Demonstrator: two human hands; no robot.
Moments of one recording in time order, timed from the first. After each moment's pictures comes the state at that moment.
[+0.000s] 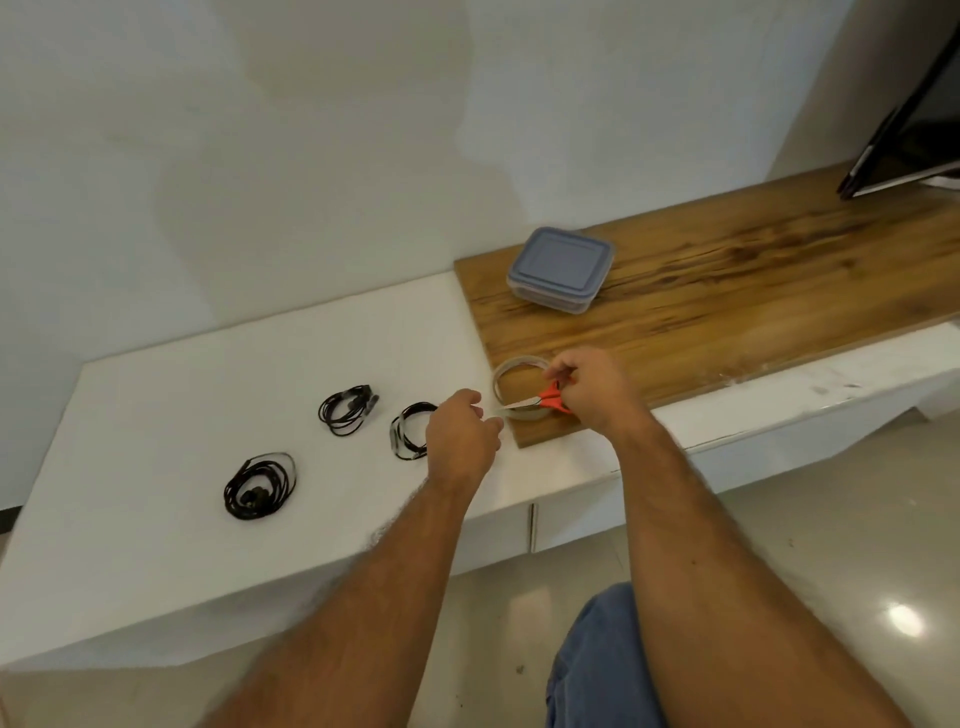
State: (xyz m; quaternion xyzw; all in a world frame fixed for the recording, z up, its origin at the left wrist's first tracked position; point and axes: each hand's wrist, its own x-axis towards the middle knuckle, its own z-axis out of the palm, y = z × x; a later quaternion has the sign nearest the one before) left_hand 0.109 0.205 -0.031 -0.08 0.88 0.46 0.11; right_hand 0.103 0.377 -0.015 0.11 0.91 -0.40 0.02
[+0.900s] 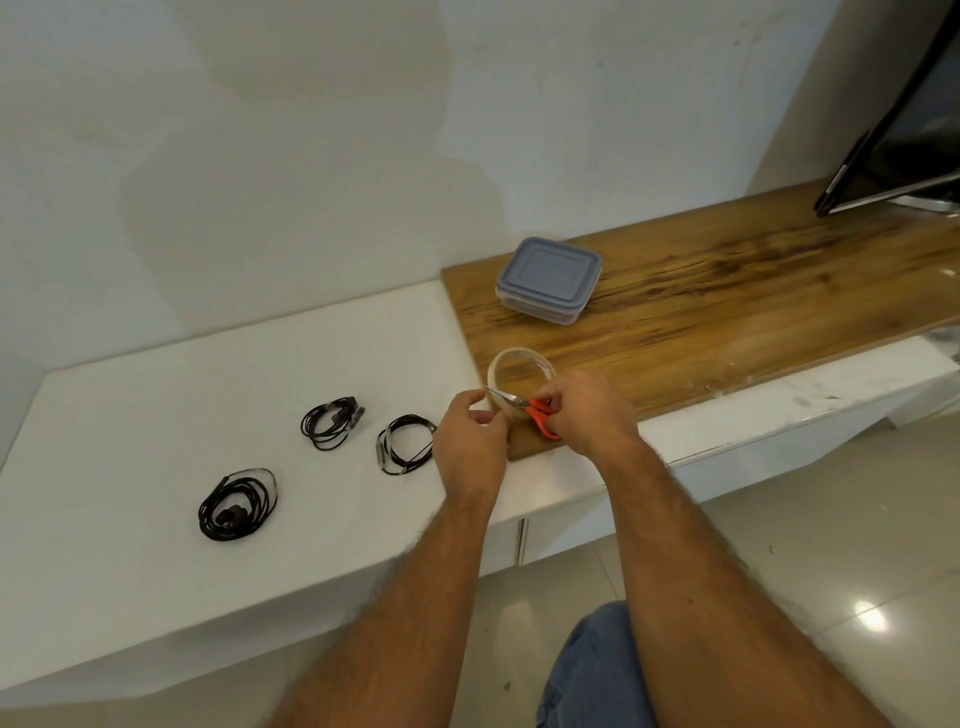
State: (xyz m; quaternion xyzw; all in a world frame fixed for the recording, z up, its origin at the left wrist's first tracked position) left_hand 0.112 0.231 -0.037 -0.12 0.82 0.56 0.03; right_hand 0.115 0.367 -0.002 0.09 0.97 -0.22 0.06
